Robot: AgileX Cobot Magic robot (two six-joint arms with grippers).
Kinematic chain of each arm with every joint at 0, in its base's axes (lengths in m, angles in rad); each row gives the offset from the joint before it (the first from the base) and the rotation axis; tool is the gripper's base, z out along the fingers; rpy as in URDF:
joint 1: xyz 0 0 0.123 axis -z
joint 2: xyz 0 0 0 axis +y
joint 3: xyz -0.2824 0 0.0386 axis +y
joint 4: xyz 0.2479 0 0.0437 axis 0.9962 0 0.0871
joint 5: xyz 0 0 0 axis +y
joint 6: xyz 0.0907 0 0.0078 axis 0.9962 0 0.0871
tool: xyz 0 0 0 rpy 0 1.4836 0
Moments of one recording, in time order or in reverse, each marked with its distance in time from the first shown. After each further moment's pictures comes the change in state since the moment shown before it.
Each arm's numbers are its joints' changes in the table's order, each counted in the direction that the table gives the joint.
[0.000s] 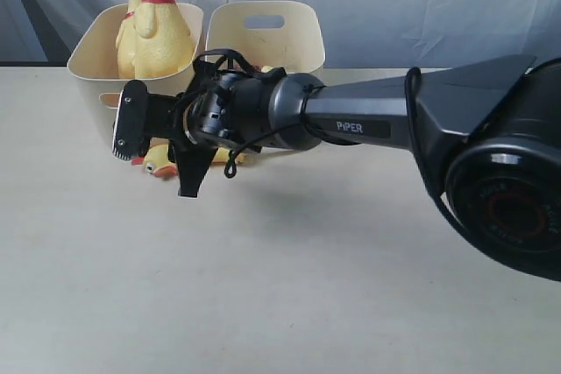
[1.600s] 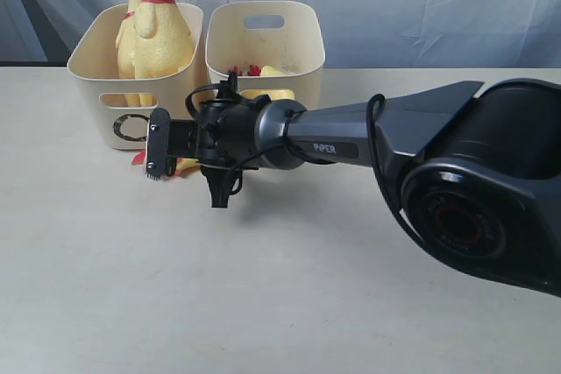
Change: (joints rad) left arm 0.000 0.000 0.000 0.000 0.000 0.000; right arm -0.003 0.103 -0.053 -0.230 0.206 0.164
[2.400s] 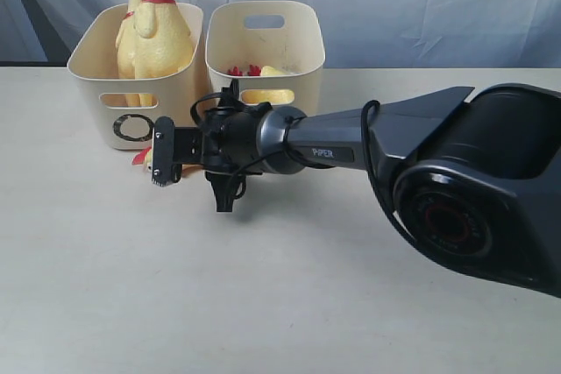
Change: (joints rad) left arm 0.000 0.000 0.000 0.002 0.000 0.000; right arm 0.009 0.026 0.000 -0.025 -0.023 0.000
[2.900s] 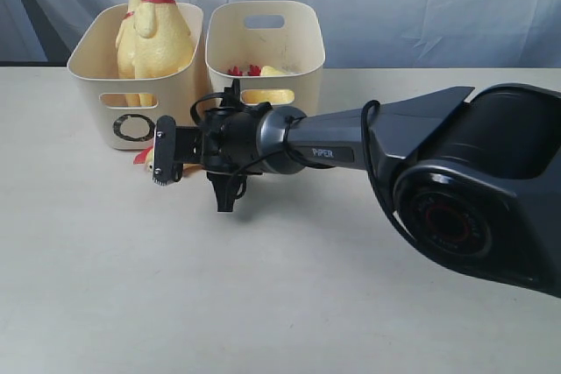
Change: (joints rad) left arm 0.000 0.000 0.000 0.000 0.000 0.000; right arm 0.000 0.000 0.000 -0.002 0.013 0.016
